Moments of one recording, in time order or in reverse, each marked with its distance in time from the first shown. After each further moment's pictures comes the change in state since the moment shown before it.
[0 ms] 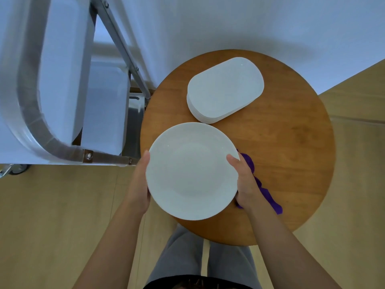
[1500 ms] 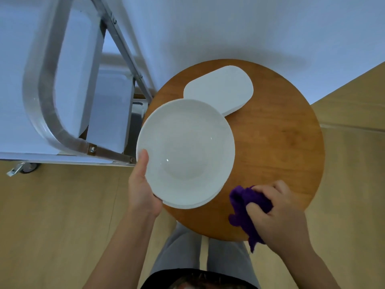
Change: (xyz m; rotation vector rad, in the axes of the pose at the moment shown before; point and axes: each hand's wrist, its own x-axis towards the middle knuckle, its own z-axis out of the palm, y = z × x) left_hand -0.076 0.035 0.052 -0.474 -0.062 0.168; right_hand -0.137 -0.035 -0.036 -1.136 0.374 -0.502
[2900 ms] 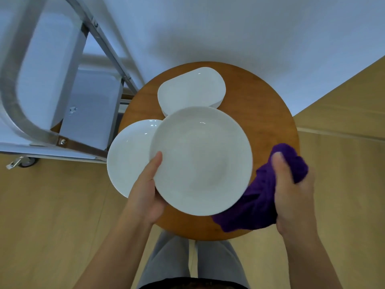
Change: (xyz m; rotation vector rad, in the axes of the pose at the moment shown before) left_hand -0.031 -0.057 0.078 0.065 0.117 -0.176; right_hand 0.050 0.067 -0.066 0.983 0.141 0.373
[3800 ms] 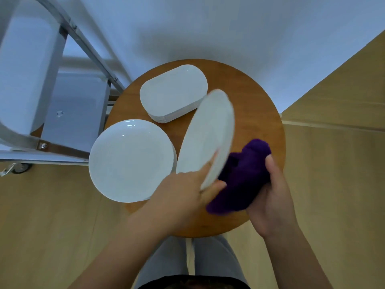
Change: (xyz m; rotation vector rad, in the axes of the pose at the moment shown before) left_hand -0.028 -0.023 0.073 1.739 -0.426 0.423; right_hand -0.005 -0.003 -0.018 0.472 -0.351 0.331
